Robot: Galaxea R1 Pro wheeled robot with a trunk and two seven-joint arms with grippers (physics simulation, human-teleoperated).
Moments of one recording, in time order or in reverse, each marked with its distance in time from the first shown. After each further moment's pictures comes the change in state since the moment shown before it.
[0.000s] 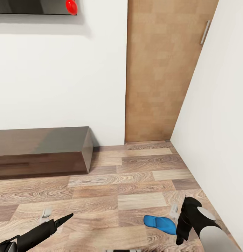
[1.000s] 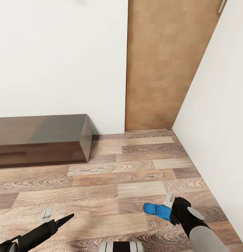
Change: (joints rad) left arm 0.000 -0.006 -0.003 0.004 0.000 0.000 0.002; right arm 0.001 0.085 0.005 0.002 0.007 0.019 -0.517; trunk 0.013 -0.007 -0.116
